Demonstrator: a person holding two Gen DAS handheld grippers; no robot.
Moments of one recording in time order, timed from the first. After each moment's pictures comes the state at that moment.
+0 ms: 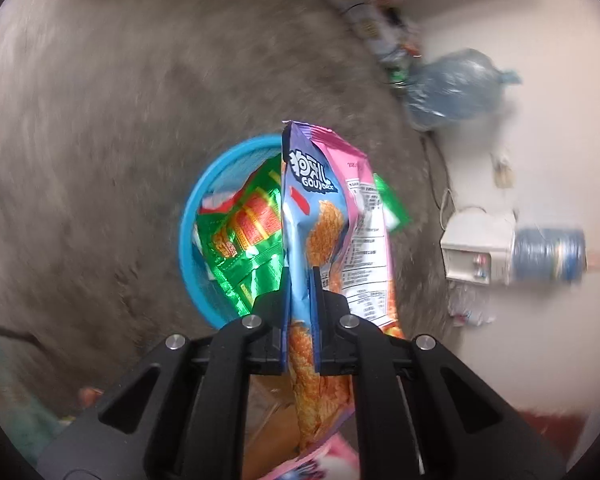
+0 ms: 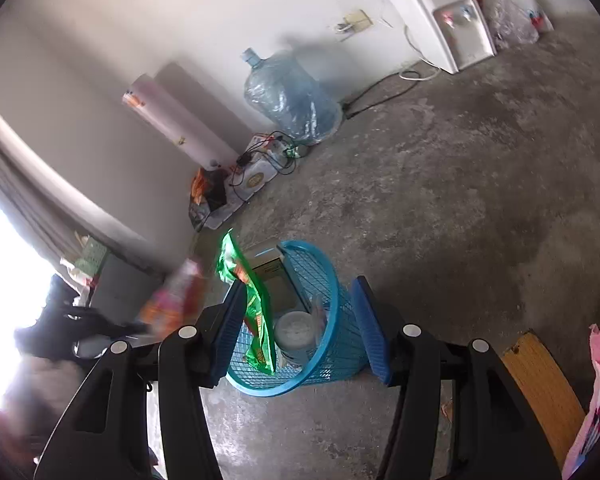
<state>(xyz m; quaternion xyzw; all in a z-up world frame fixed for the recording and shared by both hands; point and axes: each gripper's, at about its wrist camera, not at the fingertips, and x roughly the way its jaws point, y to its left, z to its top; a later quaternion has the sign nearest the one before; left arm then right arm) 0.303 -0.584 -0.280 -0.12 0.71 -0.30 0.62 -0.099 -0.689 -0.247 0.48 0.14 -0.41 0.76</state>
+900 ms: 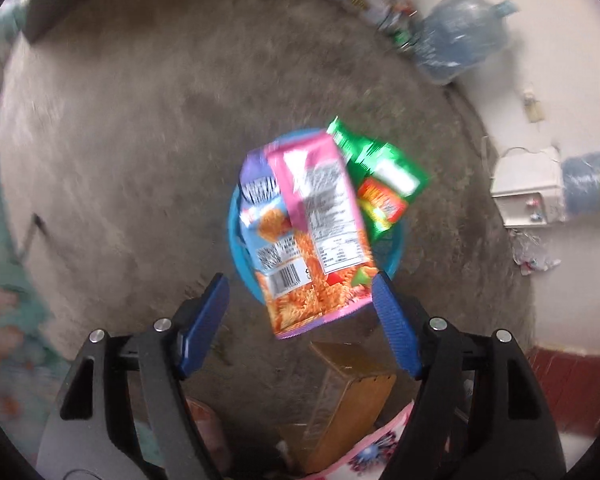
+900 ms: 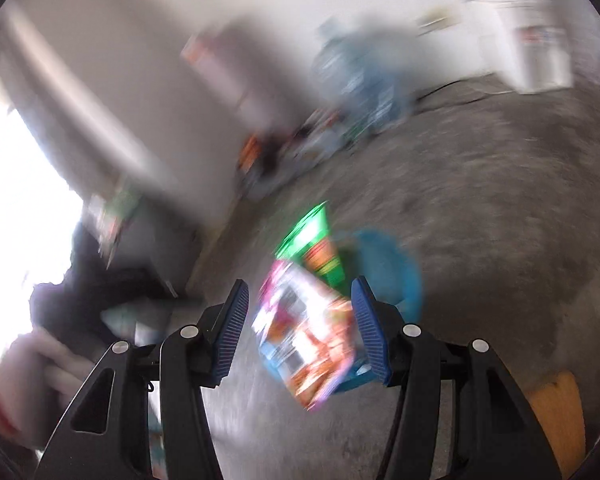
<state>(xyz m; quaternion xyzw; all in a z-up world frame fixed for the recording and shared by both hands) 0.298 -0.577 -0.193 0.06 0.67 -0.33 0.66 0.030 -0.688 -0.229 0.41 0.26 -0.26 0.84</state>
